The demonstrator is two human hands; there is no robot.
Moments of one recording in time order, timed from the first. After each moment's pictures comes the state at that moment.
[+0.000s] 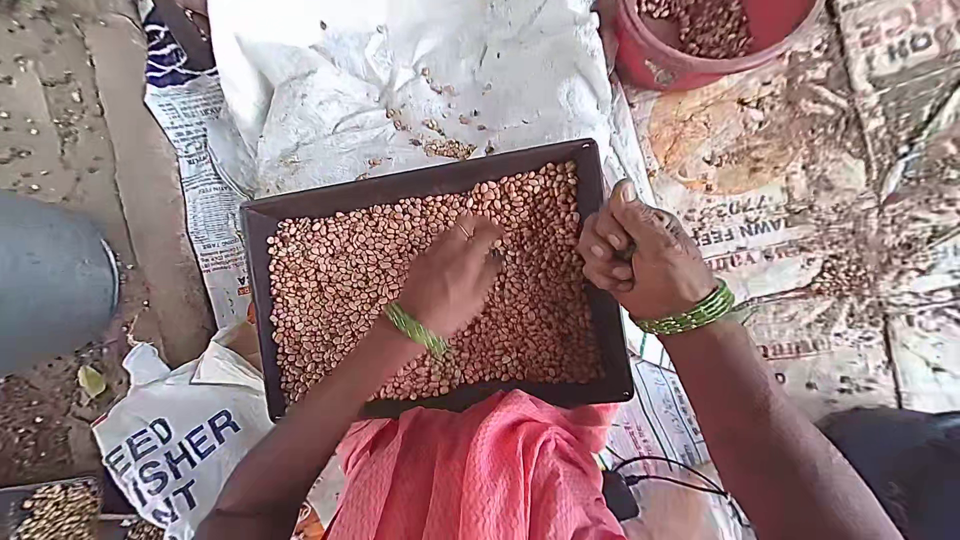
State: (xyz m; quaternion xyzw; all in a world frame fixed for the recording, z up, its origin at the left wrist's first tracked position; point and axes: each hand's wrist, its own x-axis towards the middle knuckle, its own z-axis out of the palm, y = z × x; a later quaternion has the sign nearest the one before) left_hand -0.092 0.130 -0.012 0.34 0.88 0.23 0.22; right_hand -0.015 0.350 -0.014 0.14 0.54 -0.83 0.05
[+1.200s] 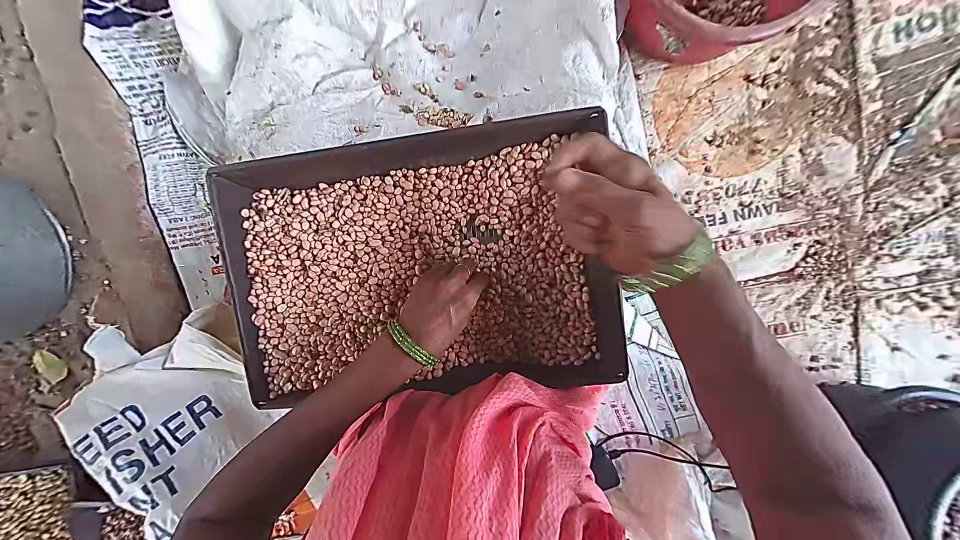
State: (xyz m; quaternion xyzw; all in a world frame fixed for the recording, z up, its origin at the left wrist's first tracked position) left_hand -0.046 0.100 -0.073 0.46 0.87 0.17 0.09; right_hand -0.046 0.347 -0.017 -0.01 0.64 -0.76 0.10
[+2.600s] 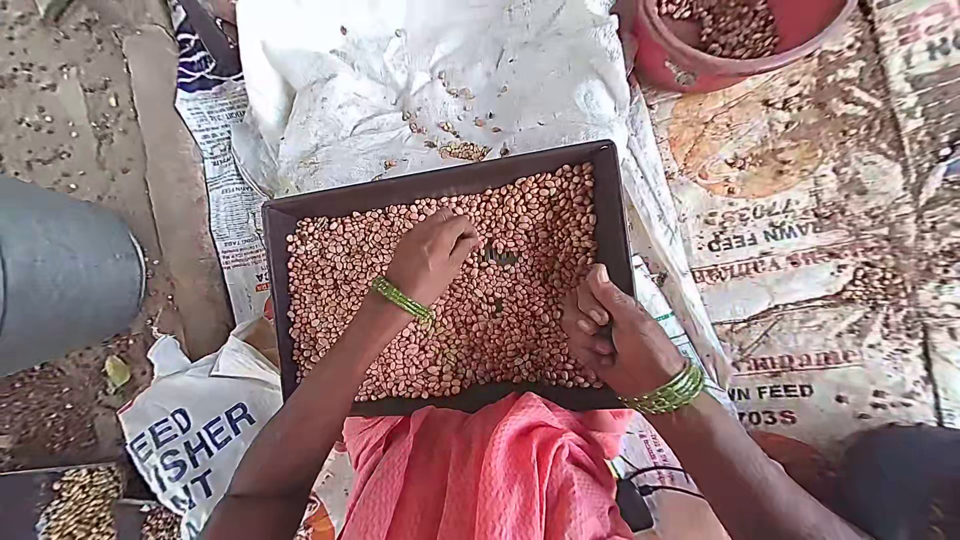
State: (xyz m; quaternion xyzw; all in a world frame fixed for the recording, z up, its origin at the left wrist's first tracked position) left_hand -0.126 0.105 -0.026 0.31 0.90 0.25 0.18; right_hand 0.037 0.303 -0.023 0.28 0.41 -0.85 0.14
